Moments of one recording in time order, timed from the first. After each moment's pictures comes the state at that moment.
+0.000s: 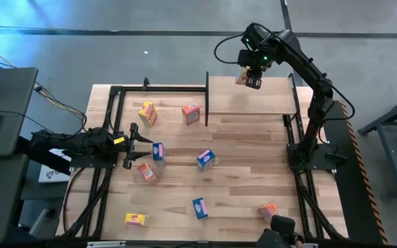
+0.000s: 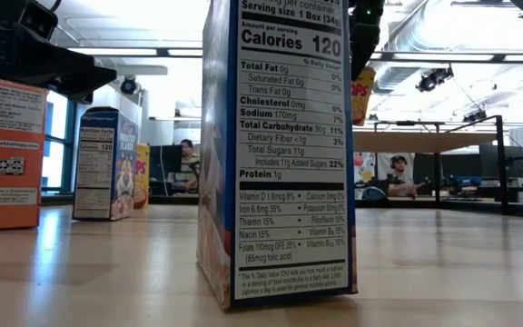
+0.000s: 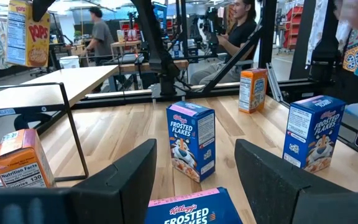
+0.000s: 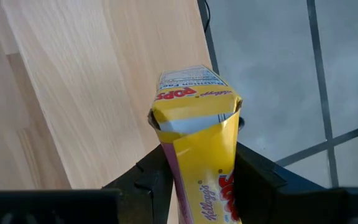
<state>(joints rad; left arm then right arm) -0.08 0.03 0.01 0.01 -0.01 0.08 -0.73 1.83 2.21 -1.57 0.10 -0.53</state>
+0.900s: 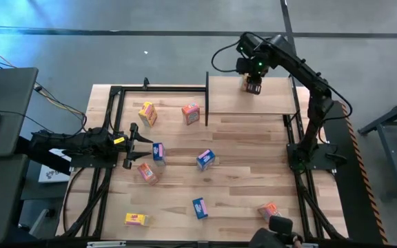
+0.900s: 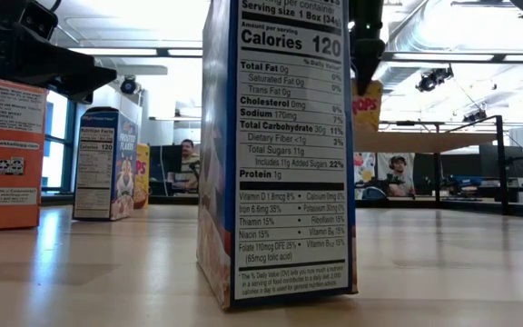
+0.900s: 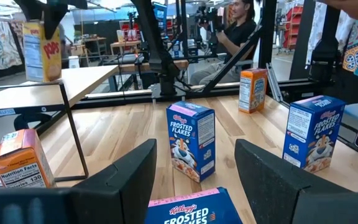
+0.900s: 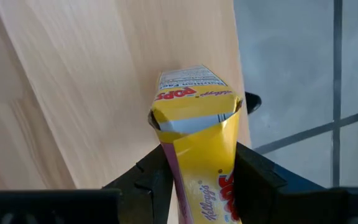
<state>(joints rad) -0.08 0.03 0.01 0.01 -0.01 0.08 -0.72 1.83 2.08 -1.57 0.16 -0.53</state>
